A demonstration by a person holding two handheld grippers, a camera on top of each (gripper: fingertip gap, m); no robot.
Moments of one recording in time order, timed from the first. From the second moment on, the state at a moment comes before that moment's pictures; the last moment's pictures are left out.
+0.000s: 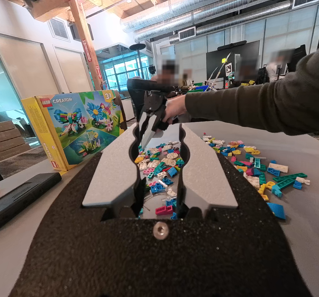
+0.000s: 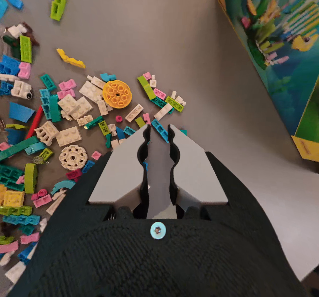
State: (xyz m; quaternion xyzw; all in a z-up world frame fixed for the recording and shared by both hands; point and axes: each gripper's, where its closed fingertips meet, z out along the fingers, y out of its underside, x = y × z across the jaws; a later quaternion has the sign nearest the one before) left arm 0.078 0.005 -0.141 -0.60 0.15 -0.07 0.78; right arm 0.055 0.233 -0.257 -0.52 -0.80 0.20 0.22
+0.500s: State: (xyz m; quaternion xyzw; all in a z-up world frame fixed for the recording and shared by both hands) left arm 0.078 0.005 -0.142 -0.60 0.15 -0.07 0.78; right arm 0.041 0.229 -0.270 -0.51 -0.83 0.16 0.16
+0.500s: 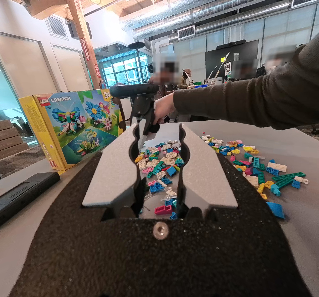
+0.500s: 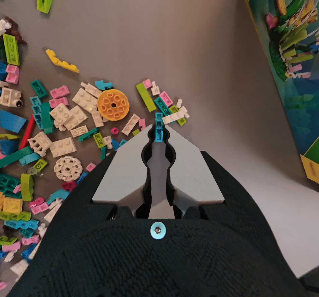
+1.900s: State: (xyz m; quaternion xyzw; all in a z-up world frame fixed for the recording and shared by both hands) left arm 0.078 0.006 -0.142 -0.60 0.15 -0.08 0.78; right arm 0.072 0.223 -0.240 -0.55 -0.78 0.19 0.25
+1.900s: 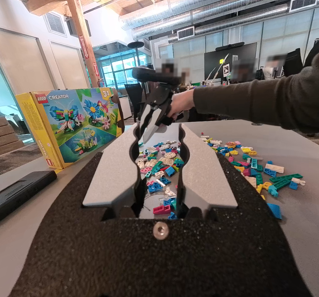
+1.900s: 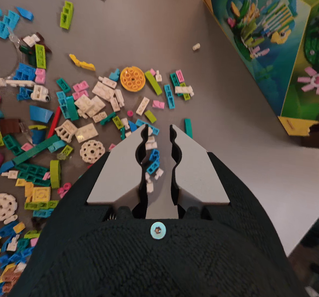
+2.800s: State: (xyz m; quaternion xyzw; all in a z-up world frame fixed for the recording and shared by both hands) left arm 0.077 0.007 -0.142 -0.60 0.14 -0.08 0.78; right arm 0.133 0.254 -0.257 -0.64 -0.68 0.18 0.31
